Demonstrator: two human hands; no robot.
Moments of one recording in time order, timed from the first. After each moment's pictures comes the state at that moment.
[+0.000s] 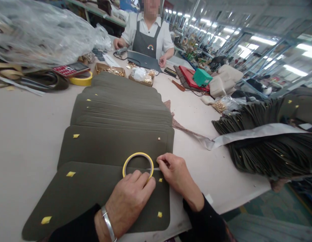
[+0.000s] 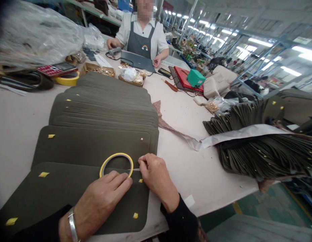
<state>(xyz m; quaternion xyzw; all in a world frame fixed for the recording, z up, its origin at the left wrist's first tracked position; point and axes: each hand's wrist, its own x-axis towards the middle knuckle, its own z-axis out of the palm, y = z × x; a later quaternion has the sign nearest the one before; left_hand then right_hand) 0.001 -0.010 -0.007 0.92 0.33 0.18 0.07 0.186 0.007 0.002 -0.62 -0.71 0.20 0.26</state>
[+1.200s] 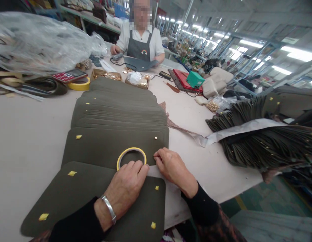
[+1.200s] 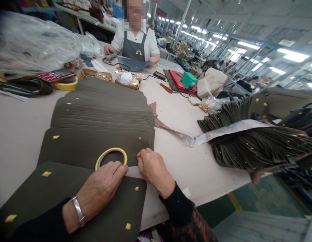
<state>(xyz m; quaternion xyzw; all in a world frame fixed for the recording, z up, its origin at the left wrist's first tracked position) -0.002 0.001 -0.010 0.92 0.36 0.16 0.01 0.187 0.013 0.013 -0.63 -0.76 0.12 0.09</state>
